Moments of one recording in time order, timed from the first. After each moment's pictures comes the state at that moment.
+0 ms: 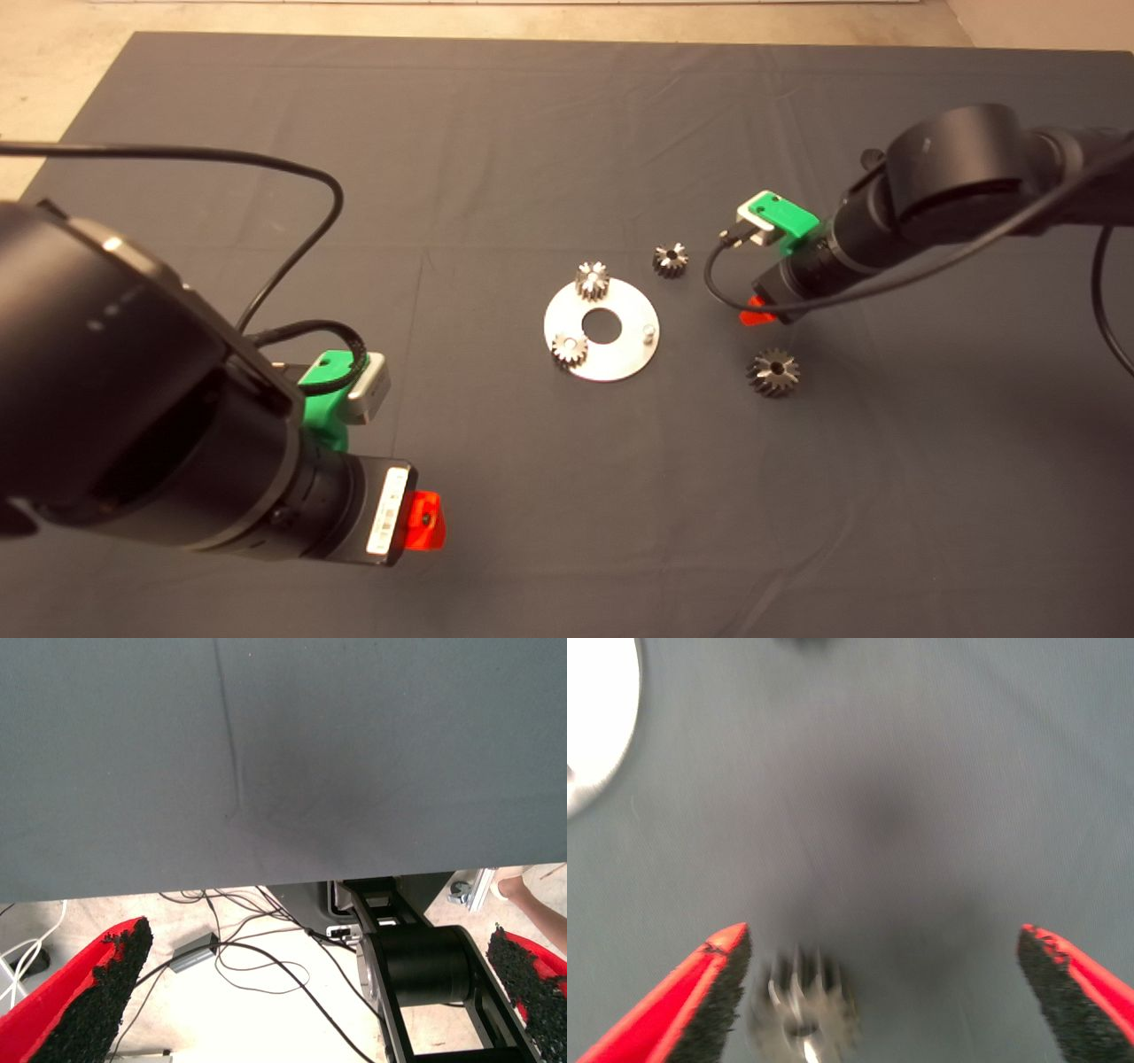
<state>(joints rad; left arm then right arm) -0.63 2.42 -0.37 0.03 1.53 -1.97 0.40 2.48 -1.03 -0.48 -1.53 0.92</state>
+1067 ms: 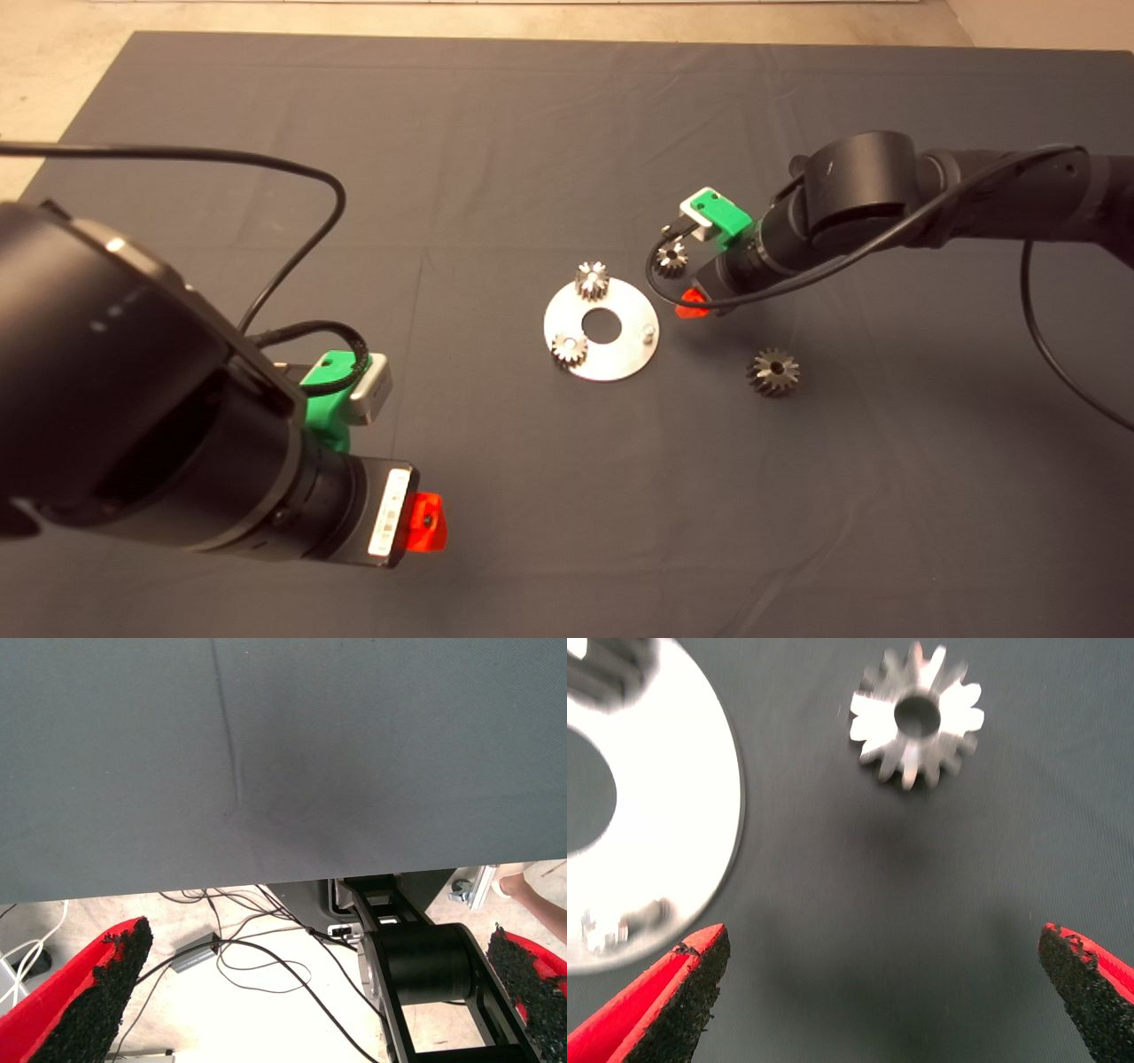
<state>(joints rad) -0.63 2.42 -0.37 0.03 1.53 -1.97 0.33 2.54 -1.11 -0.62 -1.37 0.92</state>
